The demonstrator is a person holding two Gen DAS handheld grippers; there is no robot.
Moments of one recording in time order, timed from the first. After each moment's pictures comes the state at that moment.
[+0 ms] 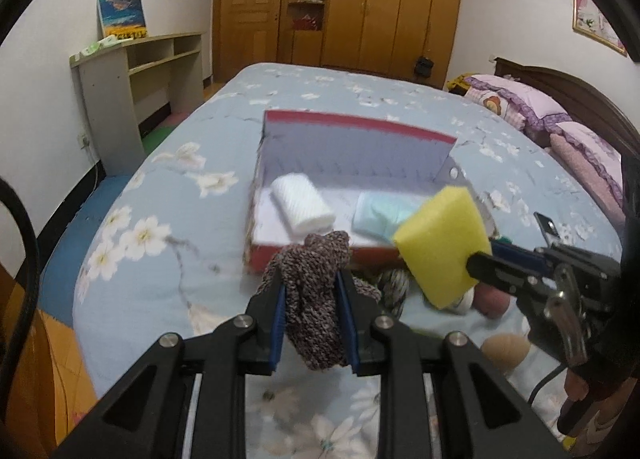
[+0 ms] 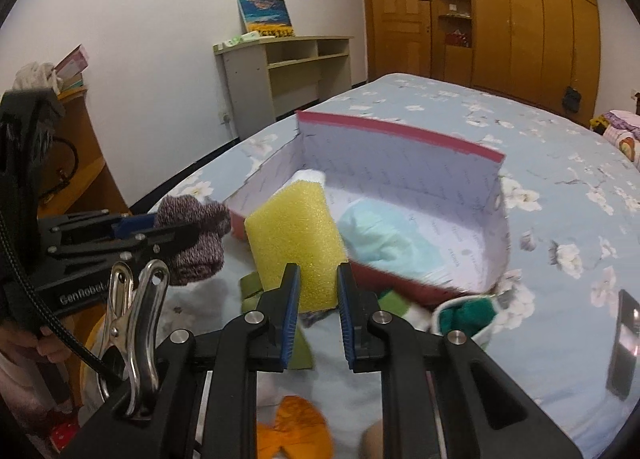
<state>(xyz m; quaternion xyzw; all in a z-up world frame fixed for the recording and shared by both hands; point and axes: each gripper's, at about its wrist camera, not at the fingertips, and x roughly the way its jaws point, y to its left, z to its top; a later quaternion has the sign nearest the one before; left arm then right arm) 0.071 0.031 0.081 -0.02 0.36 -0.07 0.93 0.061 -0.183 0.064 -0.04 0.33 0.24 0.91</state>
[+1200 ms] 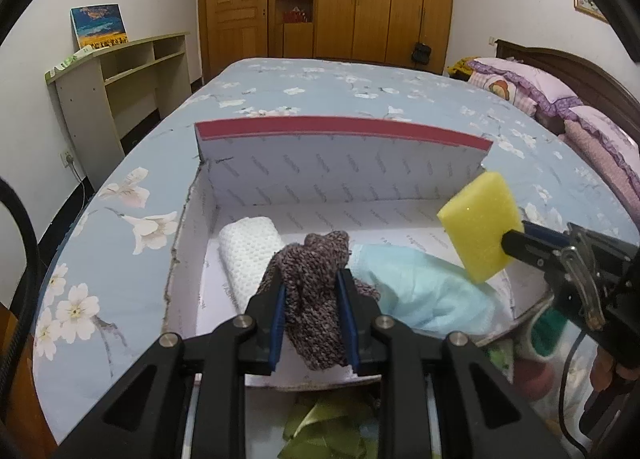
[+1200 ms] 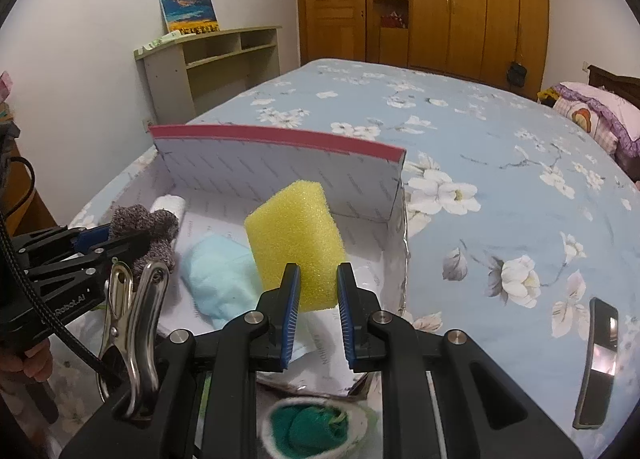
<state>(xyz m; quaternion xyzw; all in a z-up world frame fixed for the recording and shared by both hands) 0.187 -0.017 0.041 0.01 0.37 -0.07 0.93 0.169 -0.242 0.040 -0.03 0.36 0.12 0.93</state>
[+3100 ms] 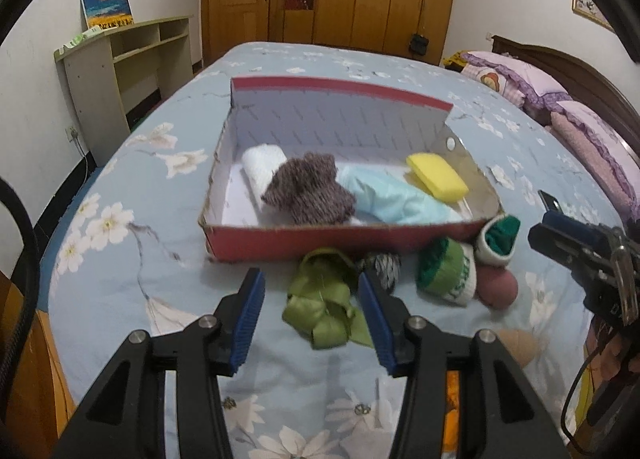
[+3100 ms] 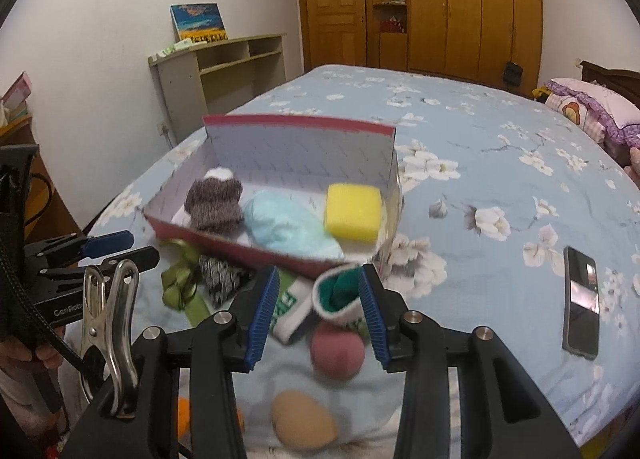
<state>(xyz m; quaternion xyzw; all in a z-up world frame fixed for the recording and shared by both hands) 0.087 0.001 0.046 0.00 0.40 -0.08 0.91 0.061 -0.249 0.062 -0.01 0.35 0.13 0.93</state>
